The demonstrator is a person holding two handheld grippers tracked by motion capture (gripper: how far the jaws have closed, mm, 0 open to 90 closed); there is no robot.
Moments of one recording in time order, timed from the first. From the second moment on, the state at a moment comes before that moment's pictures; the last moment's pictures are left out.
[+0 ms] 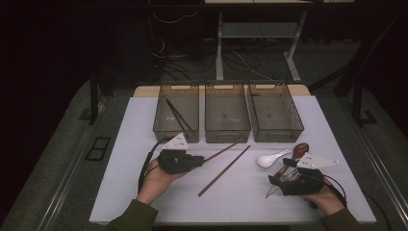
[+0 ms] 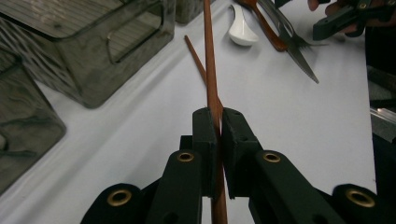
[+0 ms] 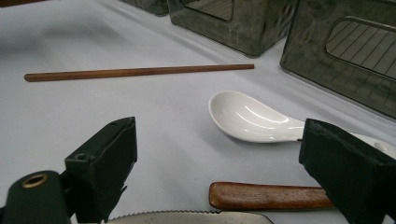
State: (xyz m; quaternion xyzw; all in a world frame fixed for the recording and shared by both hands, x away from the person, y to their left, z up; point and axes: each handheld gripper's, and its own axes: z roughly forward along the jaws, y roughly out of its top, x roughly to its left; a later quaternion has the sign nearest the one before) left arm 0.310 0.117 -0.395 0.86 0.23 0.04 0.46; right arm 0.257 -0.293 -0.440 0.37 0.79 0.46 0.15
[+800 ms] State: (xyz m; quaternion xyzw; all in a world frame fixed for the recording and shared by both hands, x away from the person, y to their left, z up) left arm 0.339 0.147 -0.370 0.84 0.26 0.08 0.48; right arm 0.256 -0.295 -0.440 0.37 0.79 0.47 0.15
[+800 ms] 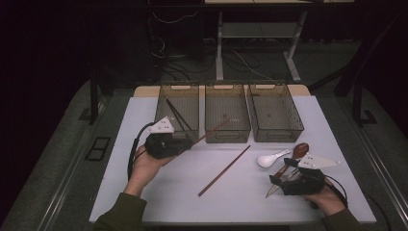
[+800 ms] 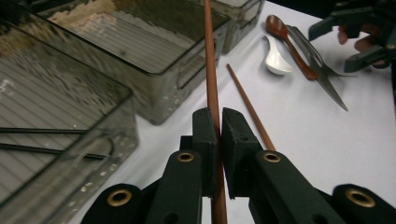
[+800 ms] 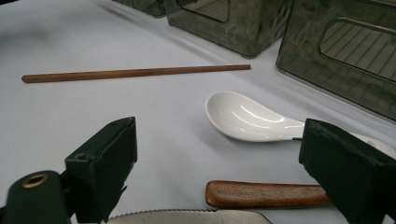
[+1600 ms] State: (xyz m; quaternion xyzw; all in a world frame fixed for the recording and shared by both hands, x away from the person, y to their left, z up) left arm 0.392 0.164 -0.344 0.82 0.29 0.13 0.47; right arm 0.254 -0.299 -0.440 0.38 0.79 0.47 0.16
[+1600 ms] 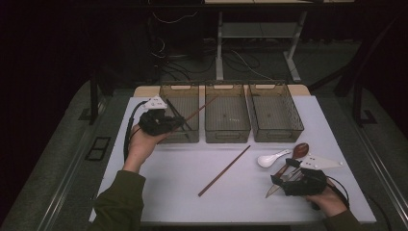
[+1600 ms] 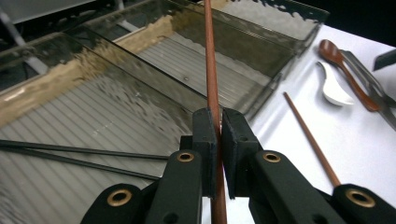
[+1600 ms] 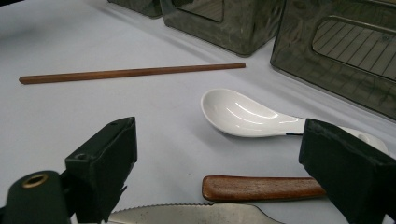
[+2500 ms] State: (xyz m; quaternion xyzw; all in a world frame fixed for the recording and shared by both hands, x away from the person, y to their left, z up) left arm 0.458 0.174 -0.369 0.79 0.41 0.18 0.42; right arm 0.254 -0.301 -0.439 0.38 0.78 0.47 0.16
